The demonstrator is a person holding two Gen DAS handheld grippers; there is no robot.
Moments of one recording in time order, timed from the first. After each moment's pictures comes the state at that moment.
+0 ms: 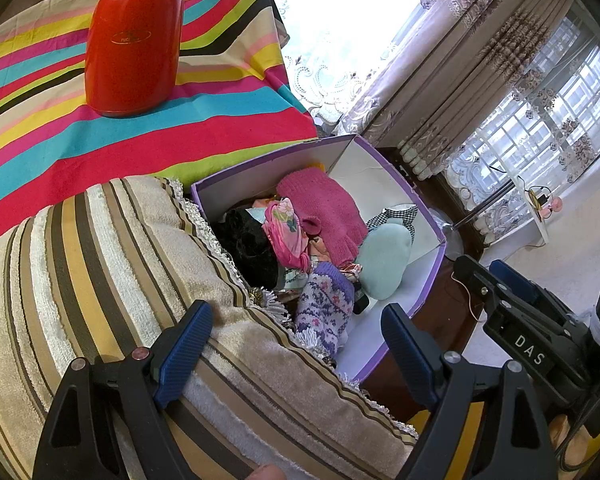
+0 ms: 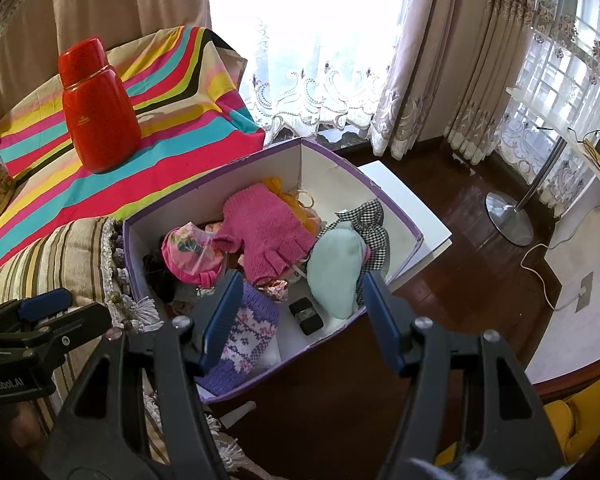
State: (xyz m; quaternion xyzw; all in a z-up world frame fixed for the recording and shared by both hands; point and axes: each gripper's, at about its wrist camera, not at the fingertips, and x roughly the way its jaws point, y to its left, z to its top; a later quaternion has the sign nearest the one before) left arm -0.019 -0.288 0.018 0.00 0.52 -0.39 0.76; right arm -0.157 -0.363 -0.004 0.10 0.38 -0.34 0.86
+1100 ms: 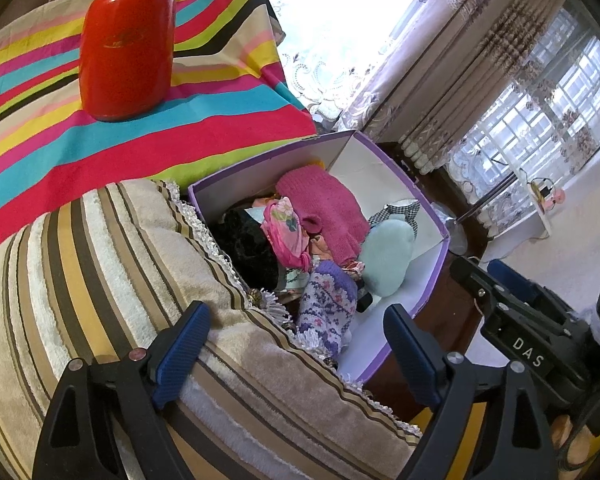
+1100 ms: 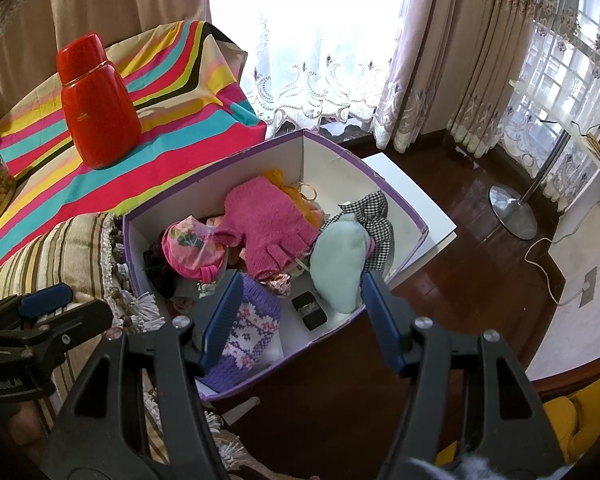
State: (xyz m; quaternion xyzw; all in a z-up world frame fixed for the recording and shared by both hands) left arm -0.021 -0.293 0.017 0.02 0.52 -0.39 0.76; right arm -0.157 -0.364 -0.010 0.11 0.38 -0.34 0.85
